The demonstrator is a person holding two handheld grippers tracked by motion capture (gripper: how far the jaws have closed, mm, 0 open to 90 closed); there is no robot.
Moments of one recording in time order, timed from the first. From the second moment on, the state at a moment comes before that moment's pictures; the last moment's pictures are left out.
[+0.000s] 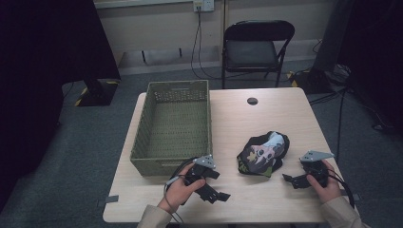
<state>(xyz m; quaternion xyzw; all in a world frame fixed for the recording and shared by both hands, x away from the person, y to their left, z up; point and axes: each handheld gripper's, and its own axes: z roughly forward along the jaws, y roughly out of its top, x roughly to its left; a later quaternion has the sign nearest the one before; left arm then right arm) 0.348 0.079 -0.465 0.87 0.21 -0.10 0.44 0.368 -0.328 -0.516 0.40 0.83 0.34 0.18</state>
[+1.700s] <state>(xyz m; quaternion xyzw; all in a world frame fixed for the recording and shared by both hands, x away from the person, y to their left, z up) 0.336 0.148 -0.479 0.86 0.26 -0.07 0.44 0.368 -0.328 -0.516 0.40 0.83 0.34 0.18</state>
